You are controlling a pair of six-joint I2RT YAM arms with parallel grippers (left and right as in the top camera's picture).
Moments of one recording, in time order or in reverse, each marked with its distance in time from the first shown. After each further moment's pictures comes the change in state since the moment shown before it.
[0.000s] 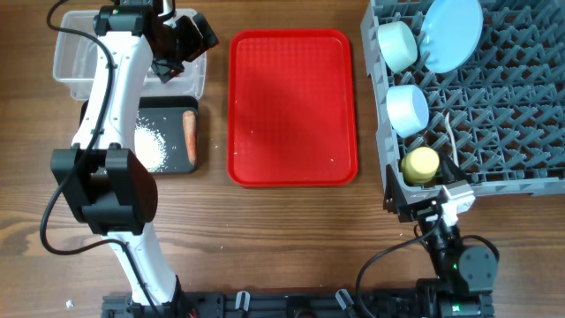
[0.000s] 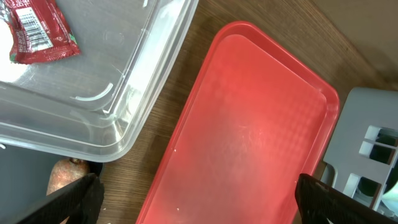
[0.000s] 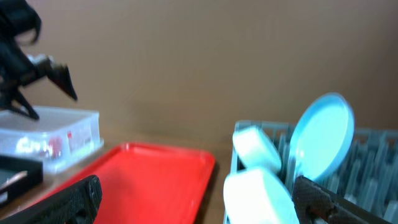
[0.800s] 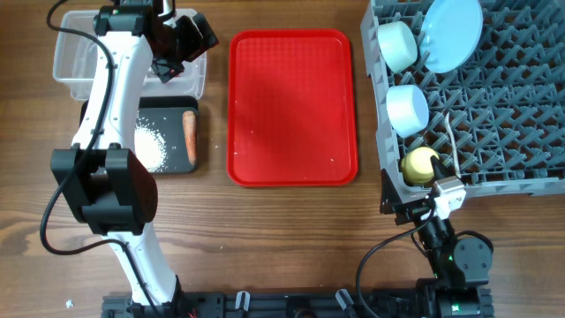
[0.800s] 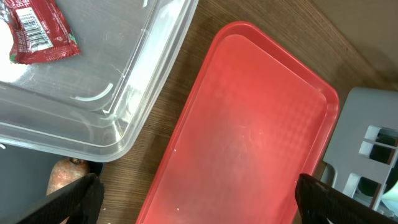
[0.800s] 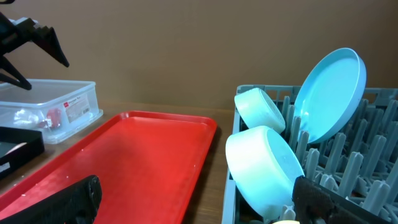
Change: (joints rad) left arm 0.000 0.000 0.000 0.000 0.000 0.000; right arm 0.000 -0.001 -0.006 -0.110 0.000 0.000
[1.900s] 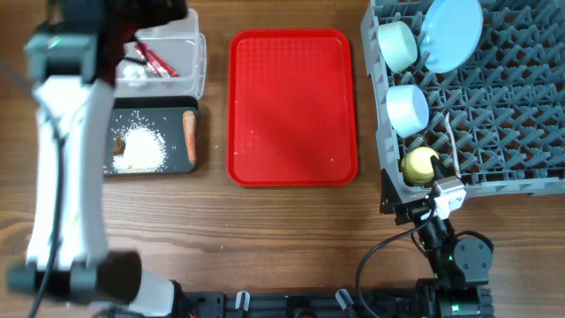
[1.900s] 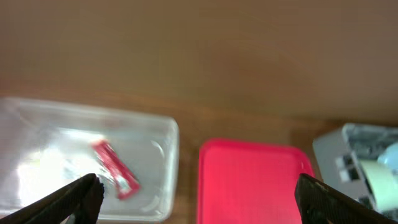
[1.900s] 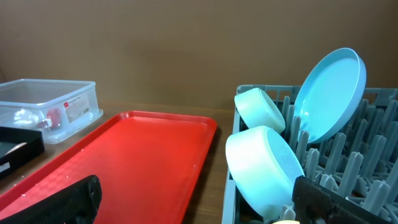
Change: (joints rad) left arm 0.000 -0.414 -0.004 0.188 -0.213 0.373; right arm 0.000 0.000 0.000 0.000 0.000 0.000
